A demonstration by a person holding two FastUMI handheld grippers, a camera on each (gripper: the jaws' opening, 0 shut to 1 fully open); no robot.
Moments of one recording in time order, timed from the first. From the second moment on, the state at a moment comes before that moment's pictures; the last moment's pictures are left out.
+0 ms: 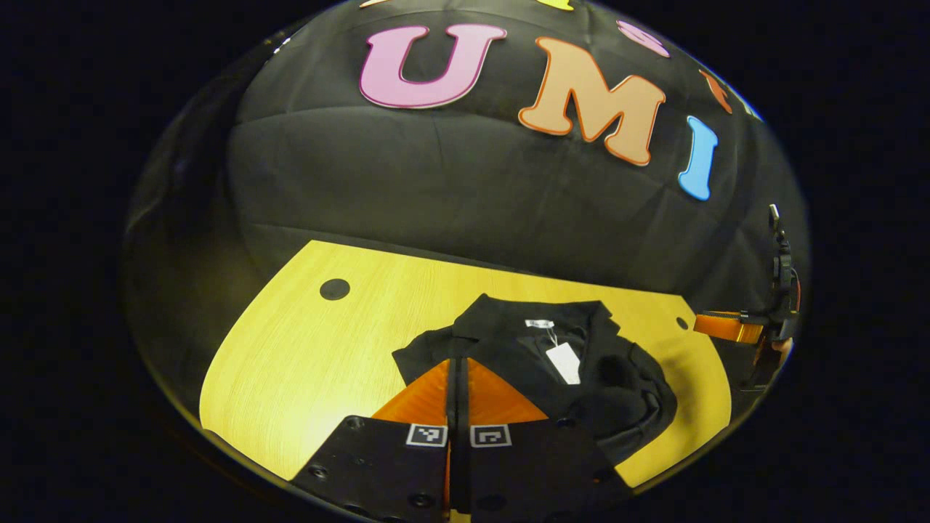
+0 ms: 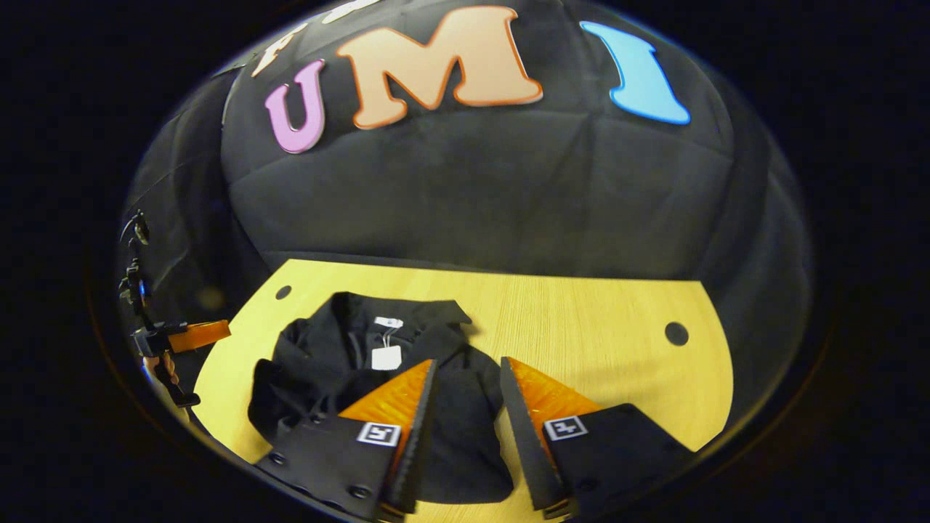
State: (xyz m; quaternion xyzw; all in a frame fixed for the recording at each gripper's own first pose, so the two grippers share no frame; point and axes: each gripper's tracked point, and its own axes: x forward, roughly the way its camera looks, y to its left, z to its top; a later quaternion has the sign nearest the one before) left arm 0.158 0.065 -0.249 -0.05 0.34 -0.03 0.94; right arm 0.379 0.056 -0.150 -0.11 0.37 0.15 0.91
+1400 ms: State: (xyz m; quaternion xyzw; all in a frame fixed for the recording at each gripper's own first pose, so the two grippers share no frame) left arm -0.021 -0.014 -0.110 -0.04 0.17 -0.04 0.98; right arm 0.092 0.064 0.007 -0.02 0.05 0.11 0.99
